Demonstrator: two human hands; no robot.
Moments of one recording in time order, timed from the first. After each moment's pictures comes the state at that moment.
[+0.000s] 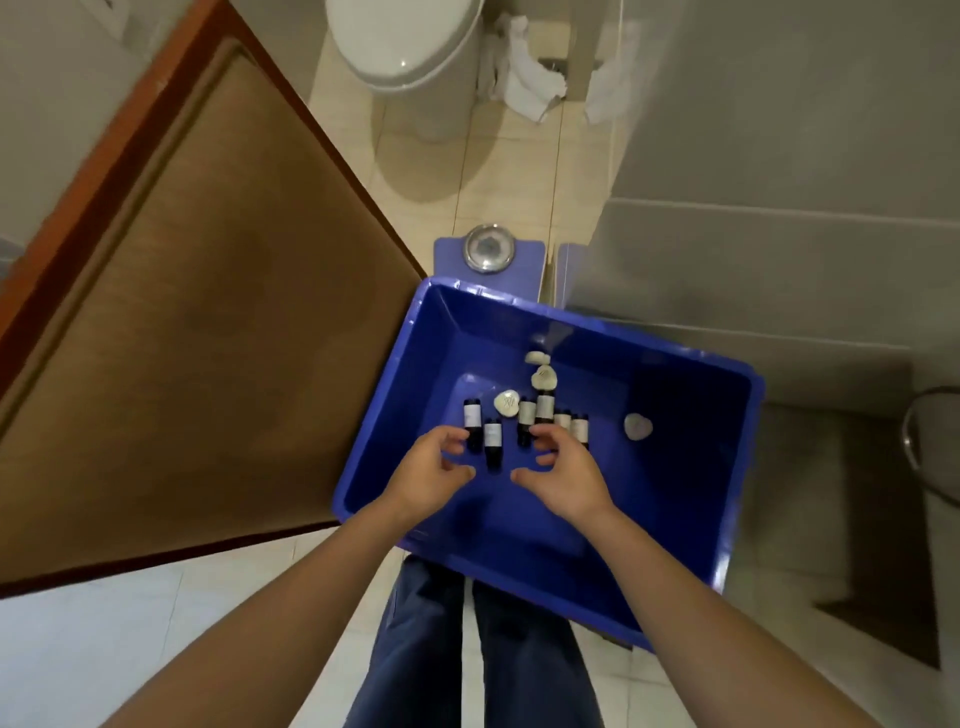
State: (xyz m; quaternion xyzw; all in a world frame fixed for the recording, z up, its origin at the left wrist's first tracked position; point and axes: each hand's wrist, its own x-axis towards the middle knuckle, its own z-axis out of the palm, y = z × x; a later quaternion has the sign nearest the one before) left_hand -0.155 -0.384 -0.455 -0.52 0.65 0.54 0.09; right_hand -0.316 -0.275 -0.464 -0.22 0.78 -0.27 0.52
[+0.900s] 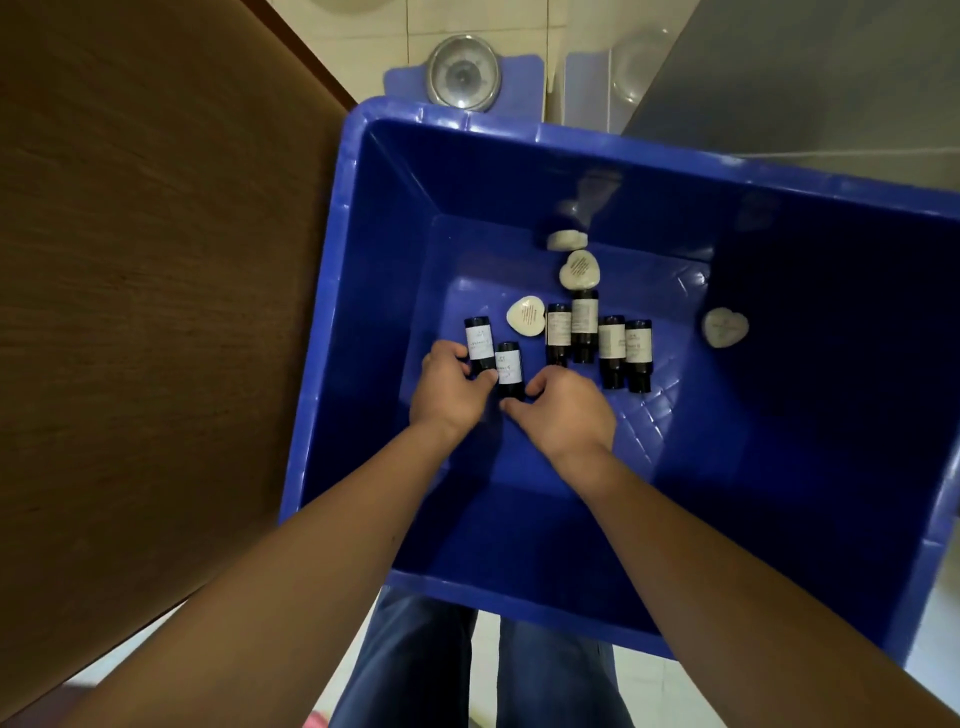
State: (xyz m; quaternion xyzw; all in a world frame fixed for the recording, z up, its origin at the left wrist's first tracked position) left_hand -0.183 -0.415 -0.621 -0.60 0.63 0.47 0.14; right_hand -0.277 -0.321 -0.601 -0.21 0.87 -0.06 0.44
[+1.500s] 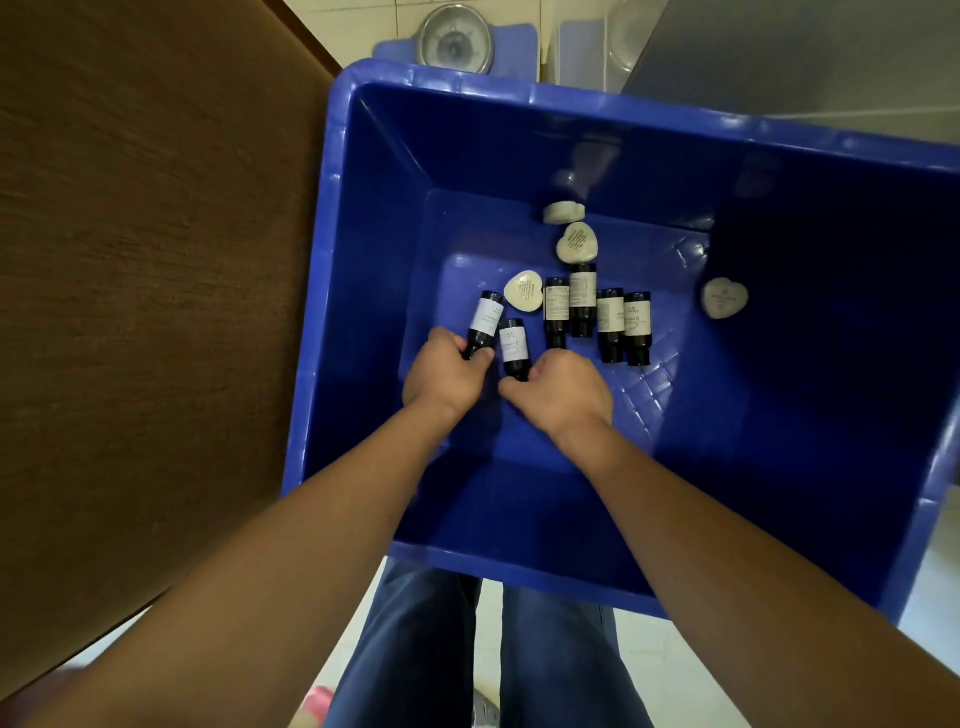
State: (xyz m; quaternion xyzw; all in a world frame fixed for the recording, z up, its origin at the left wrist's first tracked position) left_hand -0.182 -0.415 -0.613 -0.60 0.65 0.44 0.18; right_hand -0.273 -0.320 -0.602 -0.17 0.86 -0.07 0.47
